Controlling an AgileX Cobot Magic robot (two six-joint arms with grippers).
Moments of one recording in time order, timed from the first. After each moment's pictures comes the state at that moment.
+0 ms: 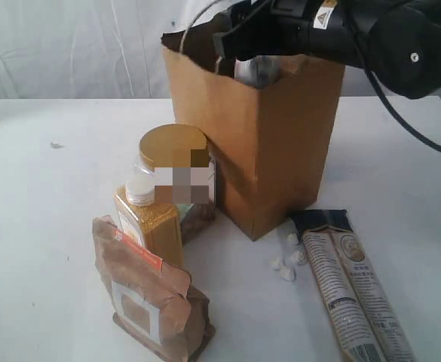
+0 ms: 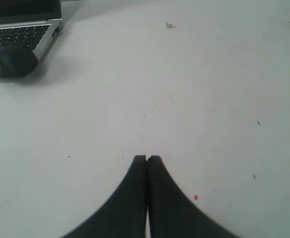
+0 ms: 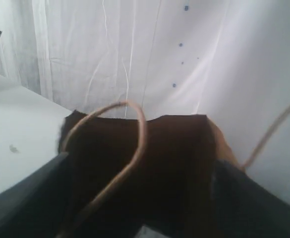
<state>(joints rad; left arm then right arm) -0.03 0.00 0.02 0.16 0.43 -0.09 0.52 1.54 -1.17 -0.12 -0.11 0.01</state>
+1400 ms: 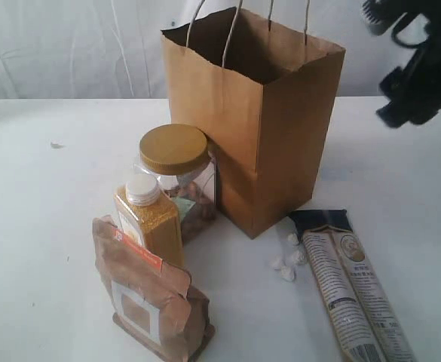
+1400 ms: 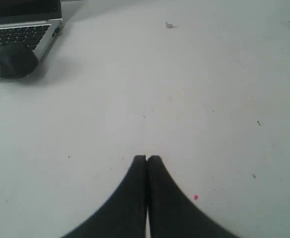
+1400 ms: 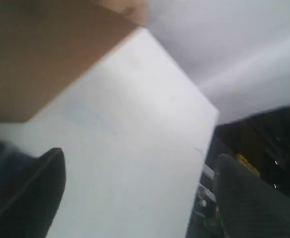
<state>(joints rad) -0.03 0.00 0.02 0.16 0.43 -0.09 0.42 1.22 -1.05 -0.68 0.65 0.12</state>
